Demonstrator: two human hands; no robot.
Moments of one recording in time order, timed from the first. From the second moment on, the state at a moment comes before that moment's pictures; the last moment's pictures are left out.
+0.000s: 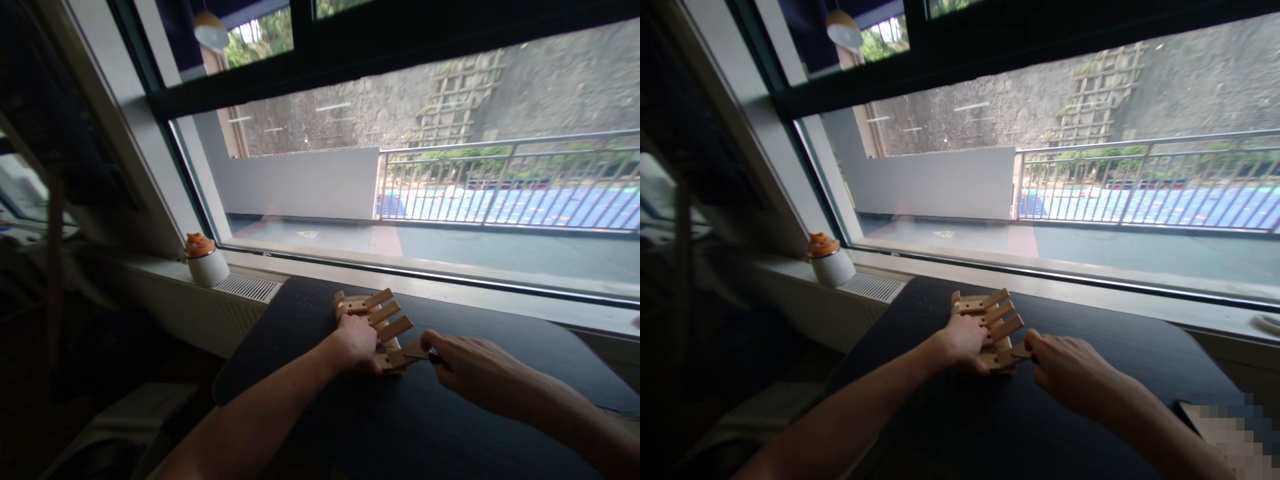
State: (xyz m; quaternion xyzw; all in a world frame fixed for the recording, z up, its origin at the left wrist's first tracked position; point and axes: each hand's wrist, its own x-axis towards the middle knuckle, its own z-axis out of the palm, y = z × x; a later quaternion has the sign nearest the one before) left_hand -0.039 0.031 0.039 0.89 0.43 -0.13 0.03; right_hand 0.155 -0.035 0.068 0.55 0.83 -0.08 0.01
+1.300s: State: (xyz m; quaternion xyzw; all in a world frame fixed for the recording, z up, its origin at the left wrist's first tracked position) left_hand -0.108 -0.001 -0.049 0.76 0.50 0.39 0.15; right_hand 0.080 -0.008 0.099 0.40 0.91 -0.04 0.09
